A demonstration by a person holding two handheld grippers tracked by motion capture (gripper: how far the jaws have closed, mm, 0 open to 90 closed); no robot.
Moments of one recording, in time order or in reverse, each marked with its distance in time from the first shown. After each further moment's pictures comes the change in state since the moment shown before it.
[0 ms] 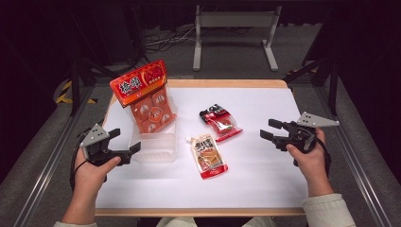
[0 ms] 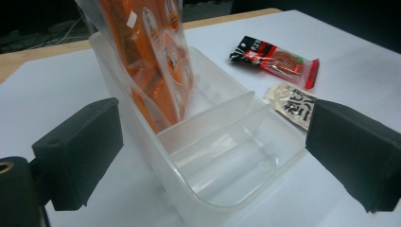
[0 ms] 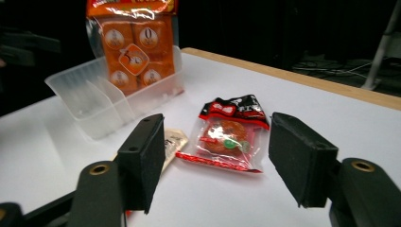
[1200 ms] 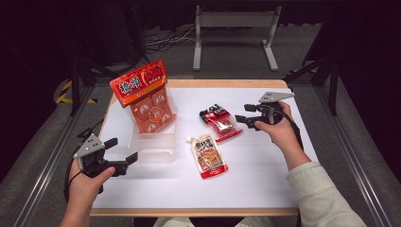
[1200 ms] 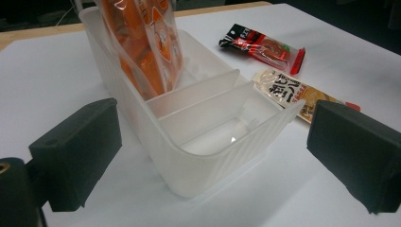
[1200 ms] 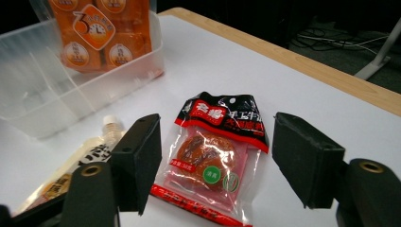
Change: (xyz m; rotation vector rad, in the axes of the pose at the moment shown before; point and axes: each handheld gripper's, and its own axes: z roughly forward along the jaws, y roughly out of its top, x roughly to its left) left arm -0.008 -0.019 -0.016 0.028 -0.010 -0.027; right arm -0.022 0.035 0.104 0.193 0.008 -0.074
